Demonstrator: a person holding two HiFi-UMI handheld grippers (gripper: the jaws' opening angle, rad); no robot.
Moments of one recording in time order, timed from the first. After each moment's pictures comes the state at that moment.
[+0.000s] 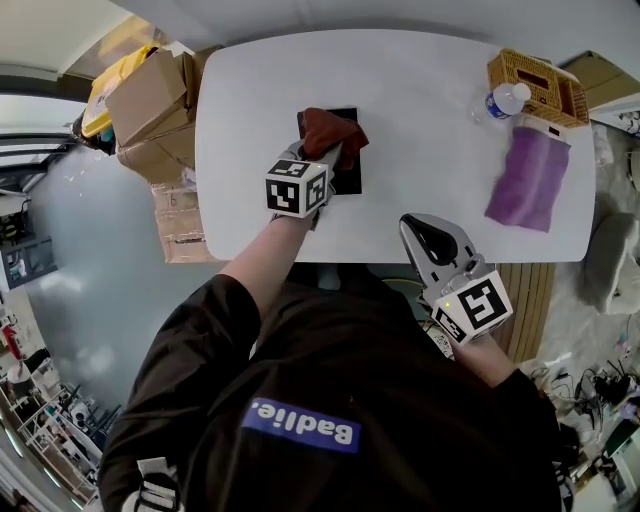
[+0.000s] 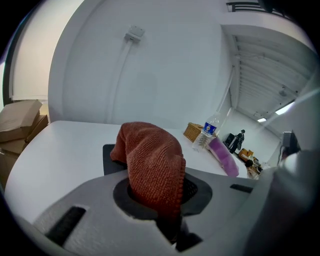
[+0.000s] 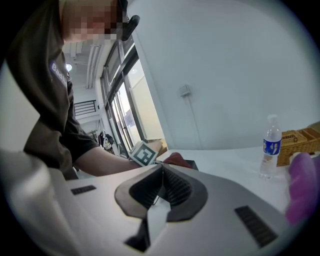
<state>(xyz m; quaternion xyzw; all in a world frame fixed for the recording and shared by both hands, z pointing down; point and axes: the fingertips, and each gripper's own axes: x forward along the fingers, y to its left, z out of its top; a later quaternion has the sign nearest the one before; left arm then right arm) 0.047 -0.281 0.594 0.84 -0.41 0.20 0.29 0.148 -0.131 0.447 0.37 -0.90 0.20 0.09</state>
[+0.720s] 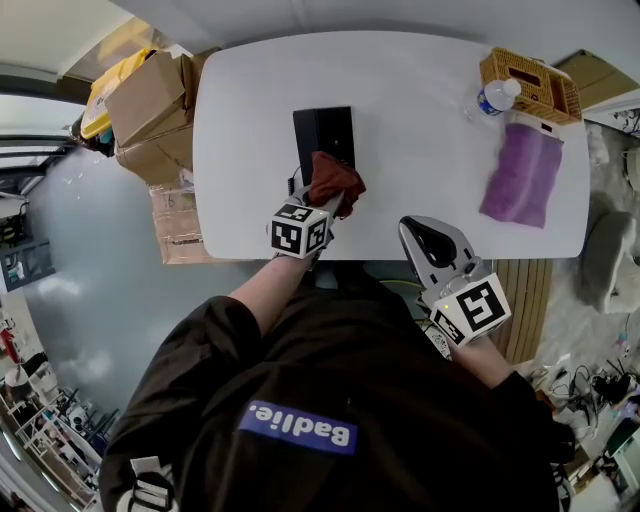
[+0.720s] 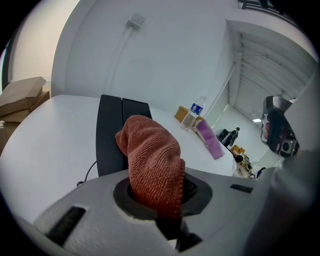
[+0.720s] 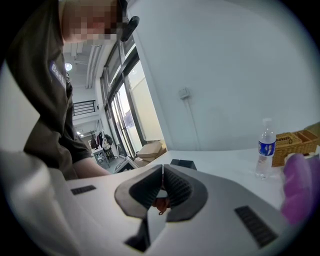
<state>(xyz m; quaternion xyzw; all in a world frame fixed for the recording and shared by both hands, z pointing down) 0.055 -0.177 0.636 0.83 -0.36 0.23 0.35 0.156 -0.117 0.441 0.38 -0.90 0.19 0.09</state>
